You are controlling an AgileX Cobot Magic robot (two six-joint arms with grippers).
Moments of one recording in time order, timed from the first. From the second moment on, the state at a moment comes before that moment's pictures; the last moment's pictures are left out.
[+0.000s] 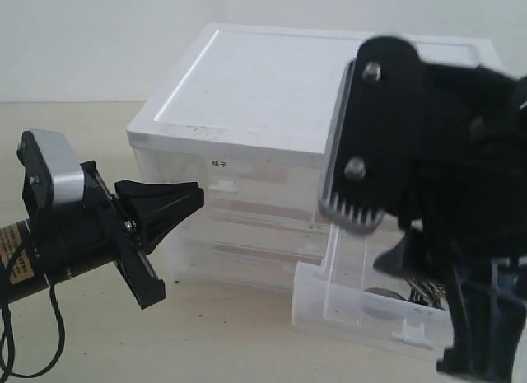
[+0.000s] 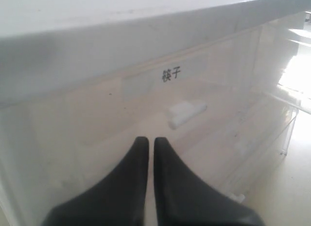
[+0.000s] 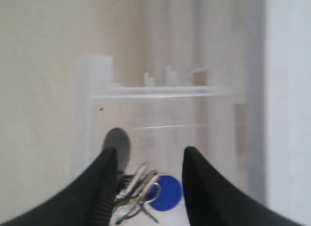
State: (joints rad) left arm -0.32 1.69 -0.34 0.65 -1.22 -0.13; right arm 1.06 1.08 -1.00 -0.28 1.06 -0.24
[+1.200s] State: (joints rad) left arm -0.32 1.25 -0.15 0.51 -1.22 -0.13; right arm 1.06 1.09 -0.87 -0.57 1.02 0.33
